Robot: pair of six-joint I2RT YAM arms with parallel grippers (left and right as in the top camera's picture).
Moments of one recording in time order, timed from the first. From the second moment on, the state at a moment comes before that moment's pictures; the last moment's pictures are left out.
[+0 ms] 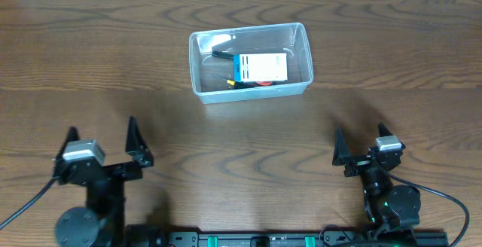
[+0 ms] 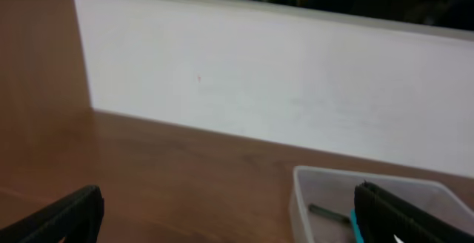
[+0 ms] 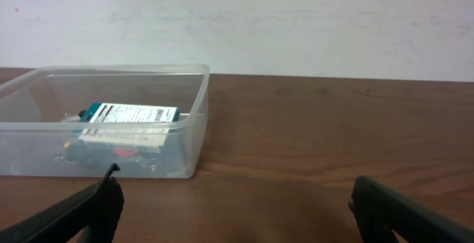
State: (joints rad) left arm 0.00 0.19 0.60 -0.41 -0.10 -0.15; right arm 0.13 0.01 0.01 -0.07 -0.03 0.06
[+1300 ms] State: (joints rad) left arm 0.00 0.02 0.02 -0.09 -0.06 -0.41; right arm 0.13 0.01 0.01 -0.07 -0.03 0.06
